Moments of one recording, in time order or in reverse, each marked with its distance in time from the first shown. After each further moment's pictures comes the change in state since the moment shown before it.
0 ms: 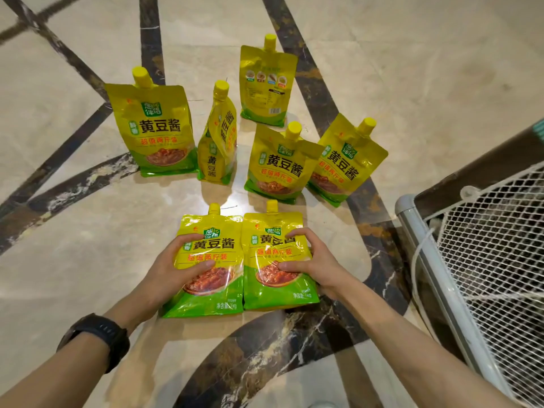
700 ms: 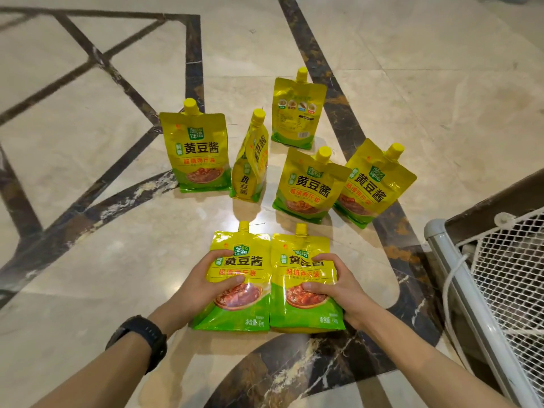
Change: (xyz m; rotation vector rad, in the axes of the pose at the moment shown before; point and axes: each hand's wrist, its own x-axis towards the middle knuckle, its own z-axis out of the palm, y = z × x) left_hand -0.008 0.004 0.001 0.048 -0.002 -0.009; right_hand -0.016 -0.002 0.012 0.130 0.057 0.075
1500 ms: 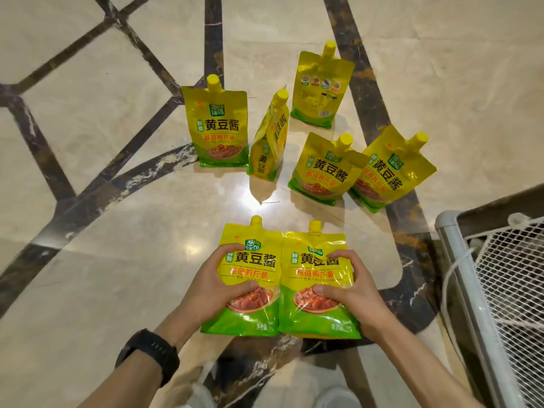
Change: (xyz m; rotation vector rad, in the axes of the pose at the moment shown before) left_hand -0.068 0.024 0.003 0.048 0.076 -0.052; right_hand -0.065 -0.021 0.018 -0.090 0.043 -0.014
